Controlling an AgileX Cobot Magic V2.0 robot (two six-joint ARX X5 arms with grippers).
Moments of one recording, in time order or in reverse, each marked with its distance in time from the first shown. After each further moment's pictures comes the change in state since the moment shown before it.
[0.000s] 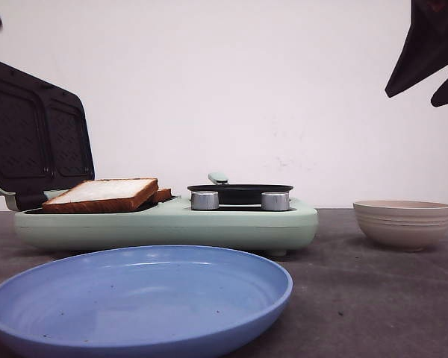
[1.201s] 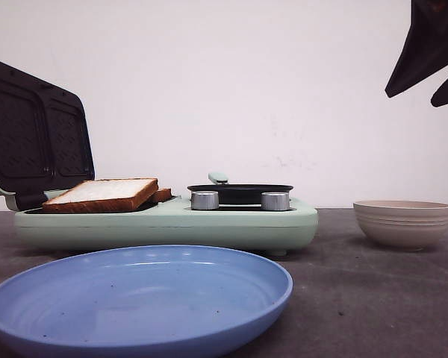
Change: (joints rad) left arm 0.314 0.507 0.143 0.296 0.372 -0.528; right arm 0.000 0.000 0.000 0.001 0.000 -0.005
